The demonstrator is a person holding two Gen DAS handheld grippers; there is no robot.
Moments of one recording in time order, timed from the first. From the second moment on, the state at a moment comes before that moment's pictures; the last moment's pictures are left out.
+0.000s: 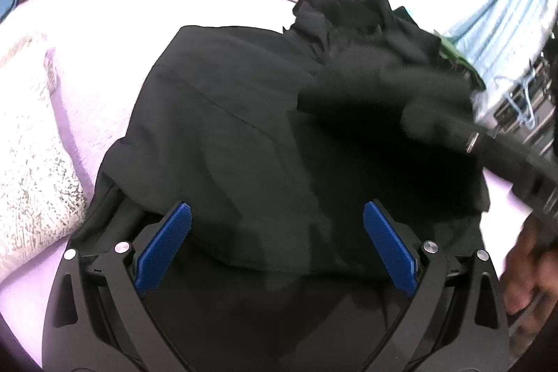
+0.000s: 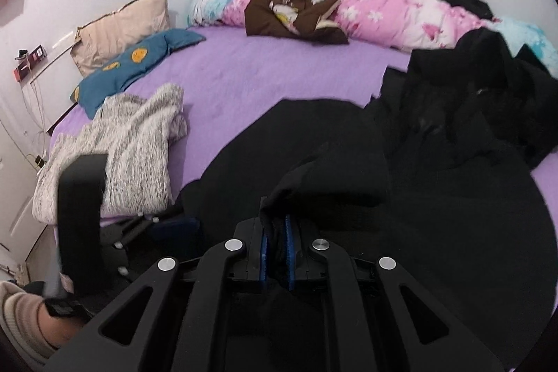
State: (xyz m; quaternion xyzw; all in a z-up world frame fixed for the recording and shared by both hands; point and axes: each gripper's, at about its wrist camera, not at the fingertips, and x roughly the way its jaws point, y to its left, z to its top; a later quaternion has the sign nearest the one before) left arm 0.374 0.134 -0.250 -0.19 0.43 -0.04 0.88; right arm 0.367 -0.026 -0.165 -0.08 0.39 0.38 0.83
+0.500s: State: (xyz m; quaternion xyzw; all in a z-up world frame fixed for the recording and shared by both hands) left arm 0.373 0.139 -0.249 -0.18 0.46 -0.03 0.87; right arm 0.384 -0.032 -0.197 0.05 0.45 0.44 0.78
